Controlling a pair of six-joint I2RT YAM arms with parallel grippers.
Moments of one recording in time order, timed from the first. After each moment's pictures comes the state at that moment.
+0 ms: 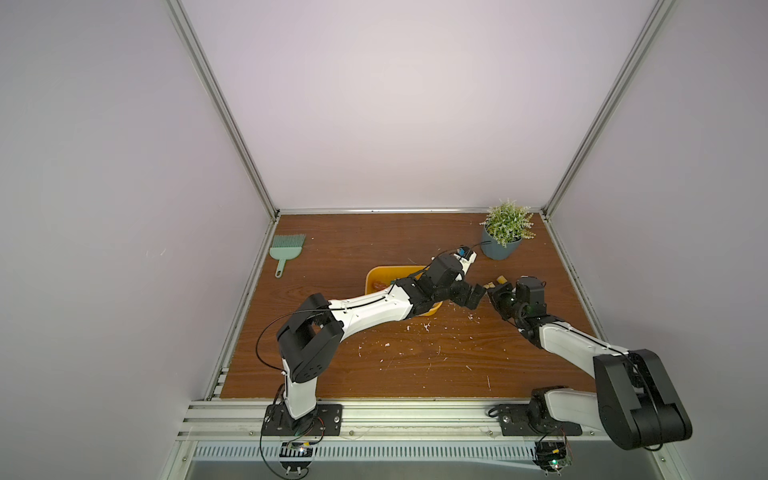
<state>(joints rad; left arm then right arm) -0.96 1.85 1.35 -0.01 0.01 -0.30 0.16 1.30 0.42 0.28 -0.12 1.22</state>
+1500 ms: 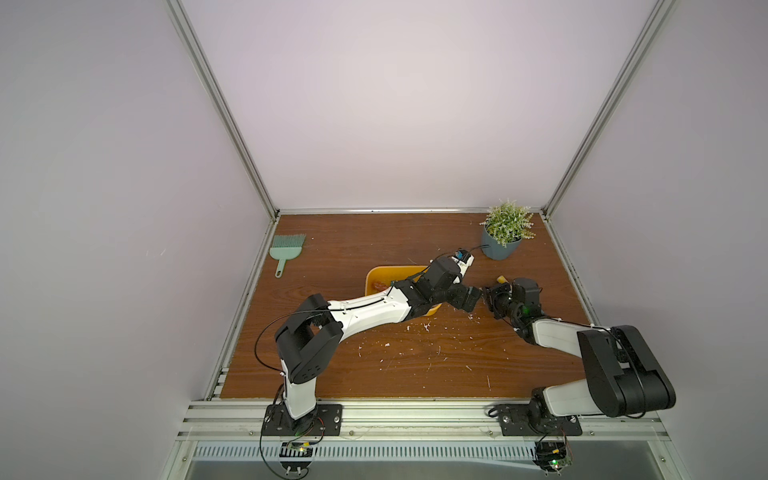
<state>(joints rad) -0.96 1.84 1.31 0.00 0.01 -0.28 0.15 1.43 0.41 0.41 -0.18 1.38</state>
